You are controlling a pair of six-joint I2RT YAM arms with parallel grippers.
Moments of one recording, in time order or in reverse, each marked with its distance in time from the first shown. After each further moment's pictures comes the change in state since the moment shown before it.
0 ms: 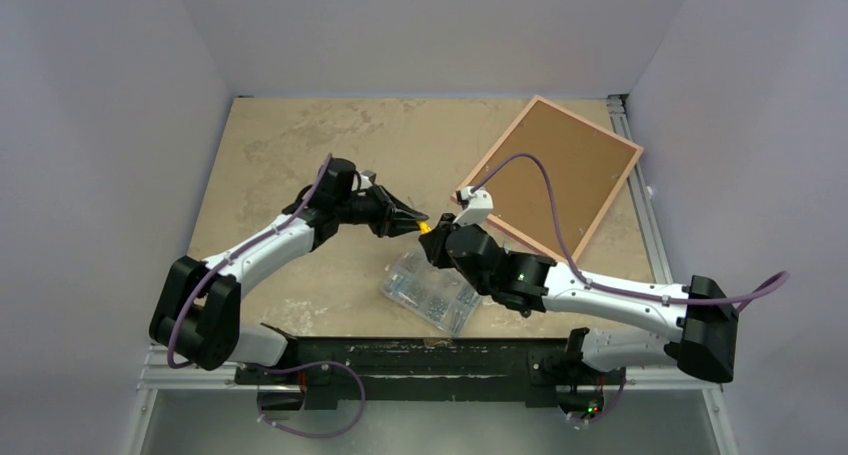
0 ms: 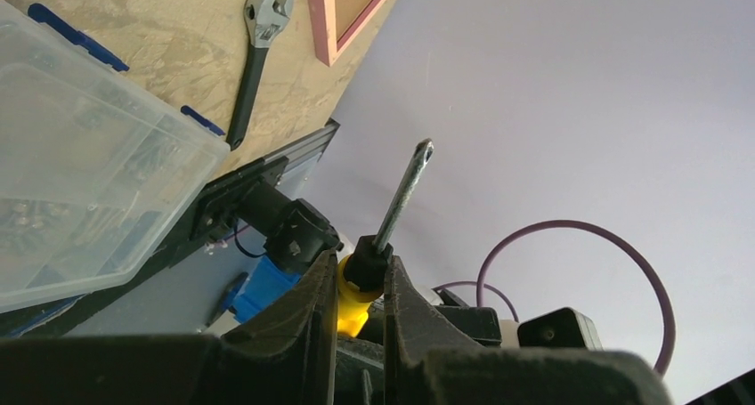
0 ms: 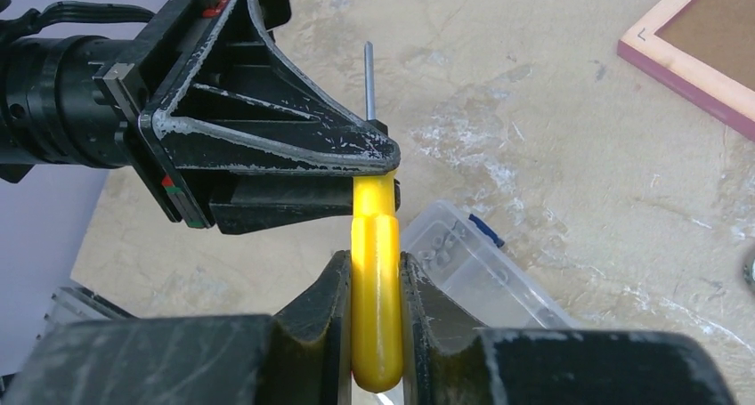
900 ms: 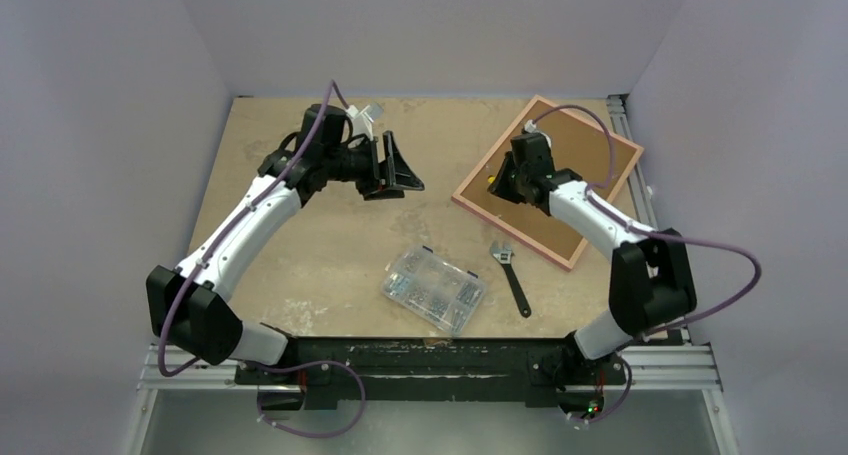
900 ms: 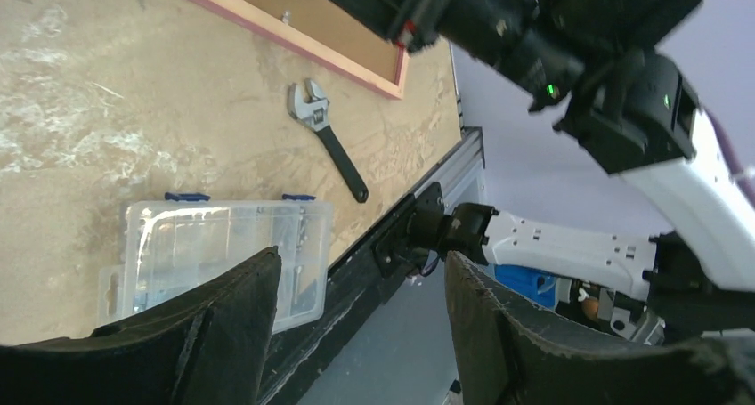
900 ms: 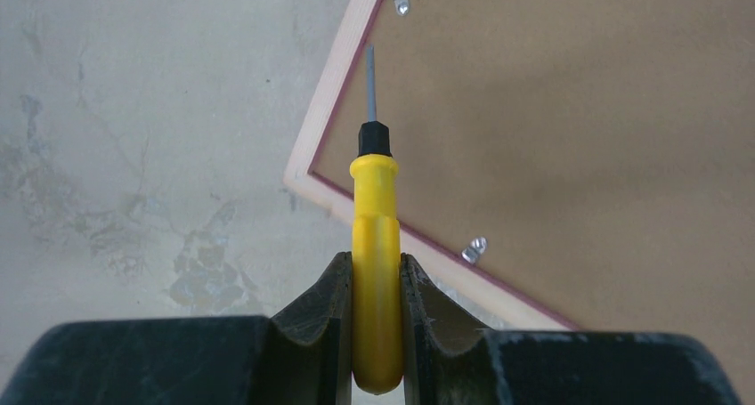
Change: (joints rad) left arm 0.047 0.017 0.500 -0.520 -0.087 0.872; right arm -0.763 0.287 0.204 -0.217 -0.477 -0.152
